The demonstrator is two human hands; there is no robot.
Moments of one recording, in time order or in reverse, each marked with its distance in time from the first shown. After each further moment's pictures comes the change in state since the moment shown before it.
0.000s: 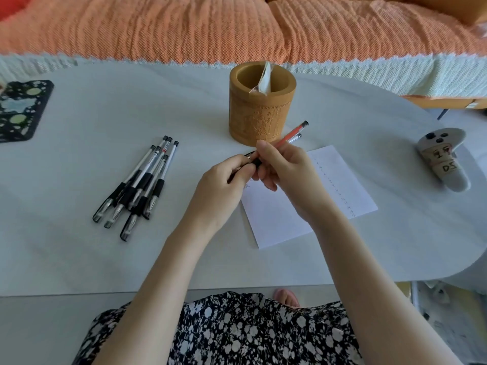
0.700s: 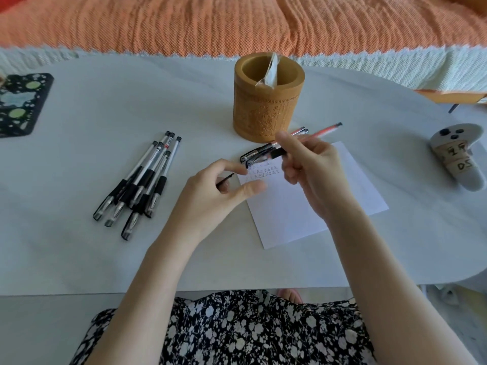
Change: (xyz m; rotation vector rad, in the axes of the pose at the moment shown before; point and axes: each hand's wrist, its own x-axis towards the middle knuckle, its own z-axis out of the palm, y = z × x) left_hand -0.012 -0.012 -0.015 0.084 0.003 -0.131; right_hand 0.007 0.009 -0.017 0.231 0.137 0.036
